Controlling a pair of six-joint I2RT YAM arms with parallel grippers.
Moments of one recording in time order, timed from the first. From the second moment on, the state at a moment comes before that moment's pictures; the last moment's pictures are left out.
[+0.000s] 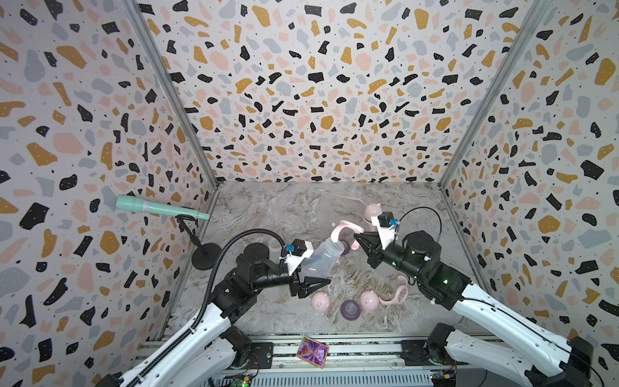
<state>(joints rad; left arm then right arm) -0.62 0.77 0.62 -0.07 0.74 -0.02 0.82 0.92 0.79 -0.02 -0.08 0.14</state>
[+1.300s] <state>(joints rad) -0.62 0.78 0.63 0.01 0.77 -0.14 1.13 0.94 0.74 0.19 0.26 -0.14</state>
